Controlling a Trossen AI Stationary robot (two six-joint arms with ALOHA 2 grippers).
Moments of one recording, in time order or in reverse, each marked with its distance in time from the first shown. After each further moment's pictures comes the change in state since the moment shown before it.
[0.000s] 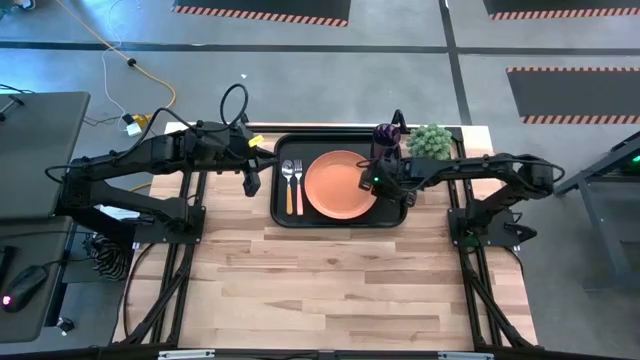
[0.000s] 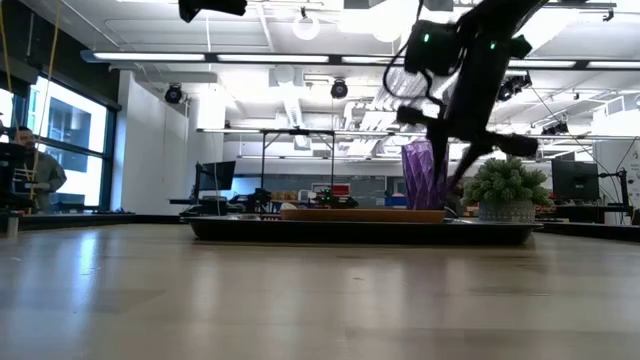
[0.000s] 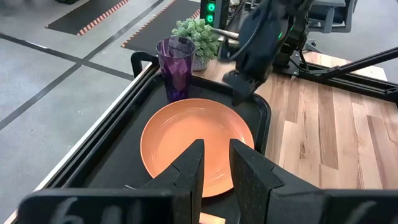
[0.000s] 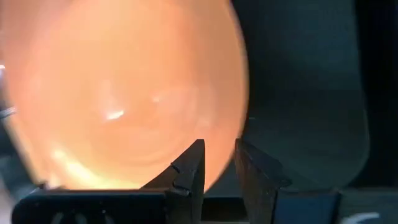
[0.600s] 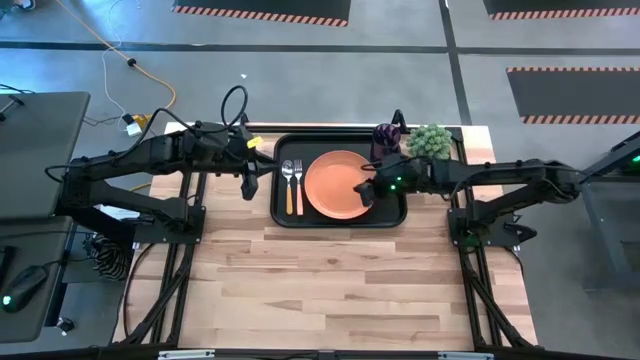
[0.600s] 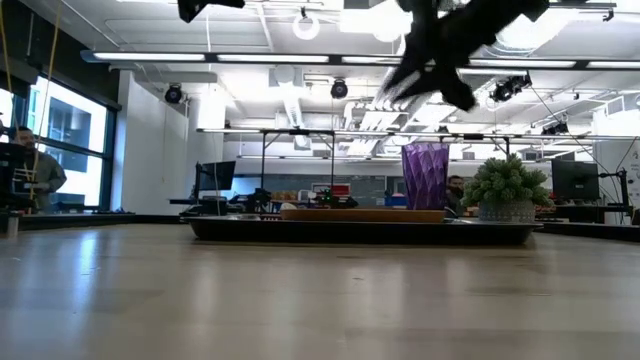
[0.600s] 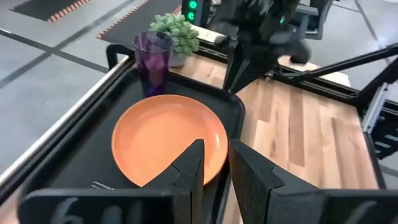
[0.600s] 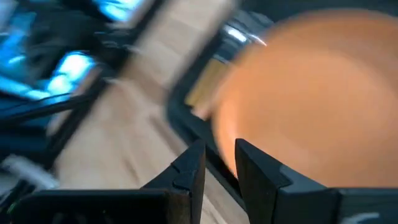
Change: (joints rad) left arm -0.016 -0.006 0.000 0.000 0.079 -0.073; right arm 0.120 -0.220 0.000 0.336 -0.003 -0.733
